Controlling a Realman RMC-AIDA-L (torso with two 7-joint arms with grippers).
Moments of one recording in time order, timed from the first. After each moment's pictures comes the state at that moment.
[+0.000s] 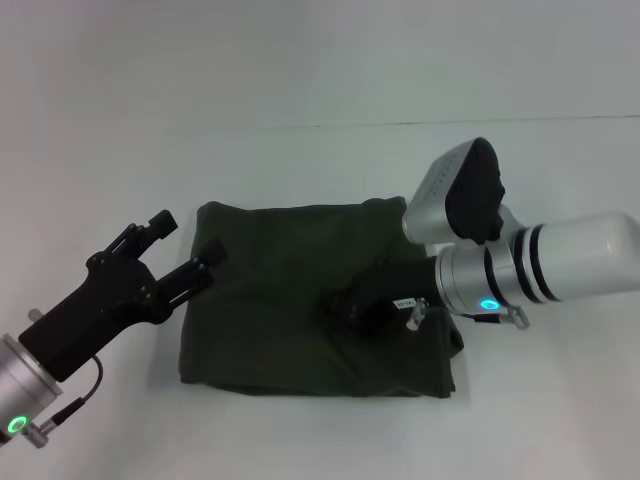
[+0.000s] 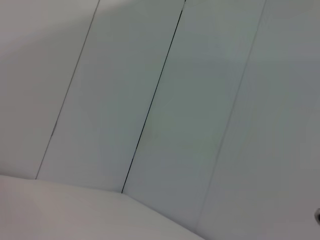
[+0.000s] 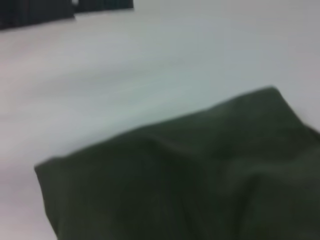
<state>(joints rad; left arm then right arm) -0.41 -2.16 0.34 0.28 1.75 1.55 -0.94 0.81 2.10 -1.41 -0.42 -1.77 -0.90 1.57</state>
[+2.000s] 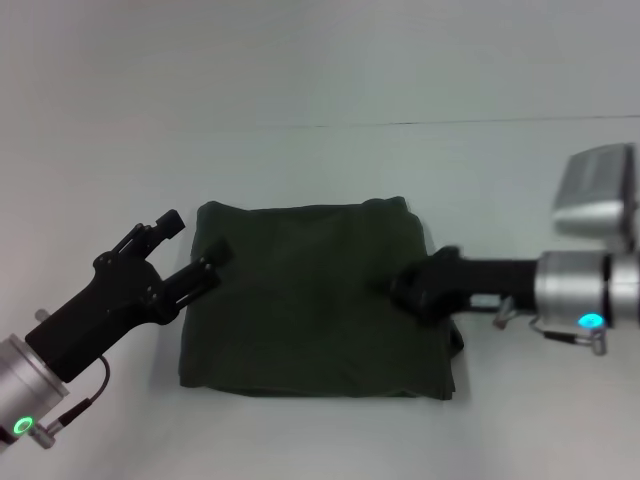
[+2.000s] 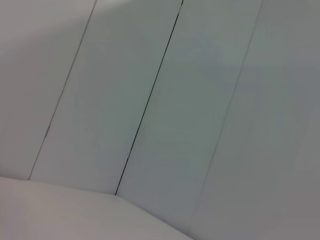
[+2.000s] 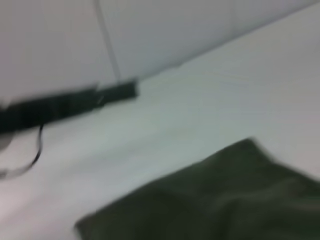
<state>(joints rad) -0.41 -2.17 0.34 0.28 1.75 1.56 -0.95 0.56 2.07 -1.20 -0.58 -1.68 -1.18 1.48</state>
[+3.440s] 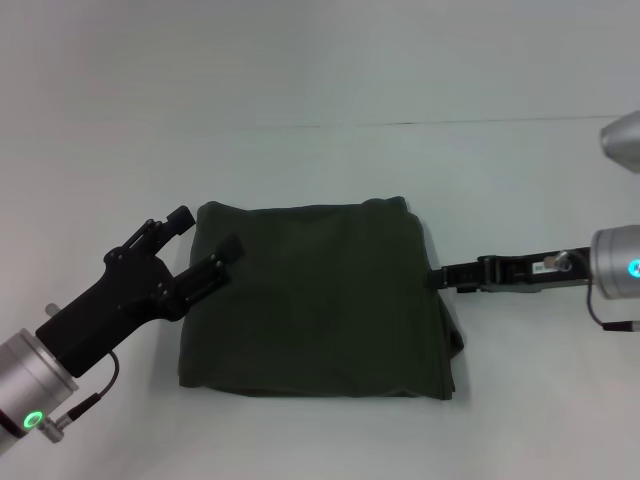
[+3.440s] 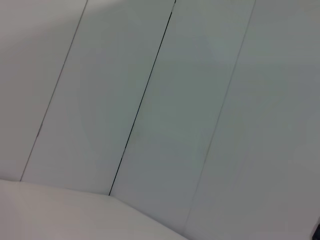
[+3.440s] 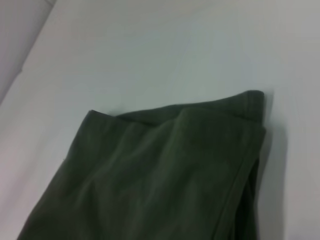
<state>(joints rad) -0.43 -2.17 0.34 0.26 1.75 1.55 -0.93 0.69 1.97 -1.02 -0.45 -2.01 -1.13 2.26</state>
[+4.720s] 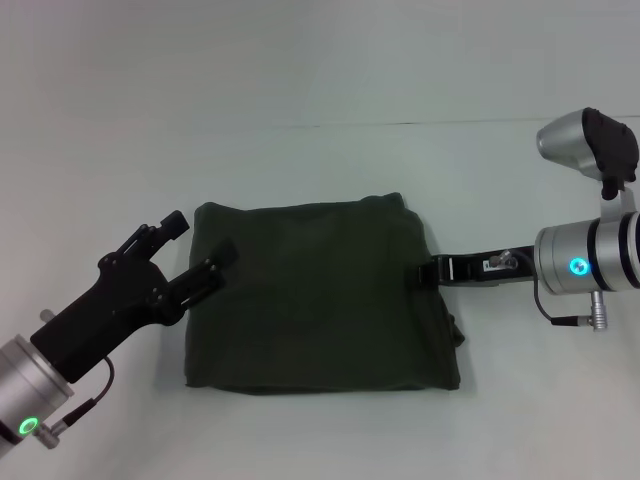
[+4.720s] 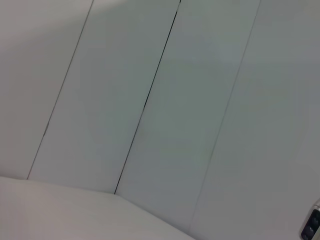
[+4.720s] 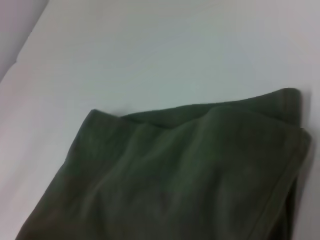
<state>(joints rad) -0.42 -2.17 0.34 0.26 1.75 1.55 -0.93 0.75 2.03 -1.01 -0.41 -2.06 -1.02 2.24</state>
